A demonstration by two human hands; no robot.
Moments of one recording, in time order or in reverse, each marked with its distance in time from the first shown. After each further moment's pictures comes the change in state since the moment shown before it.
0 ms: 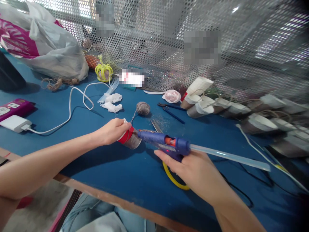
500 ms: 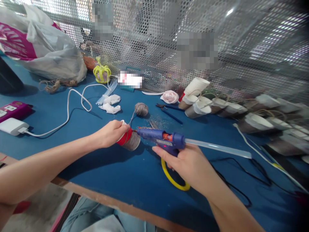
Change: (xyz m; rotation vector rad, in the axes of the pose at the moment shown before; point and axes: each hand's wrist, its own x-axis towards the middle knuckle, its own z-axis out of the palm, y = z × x) left_hand -0.002 0.001 -0.001 0.029 -0.029 0.032; right_hand 0.012 -0.001 -0.004 0.093 -0.071 0.083
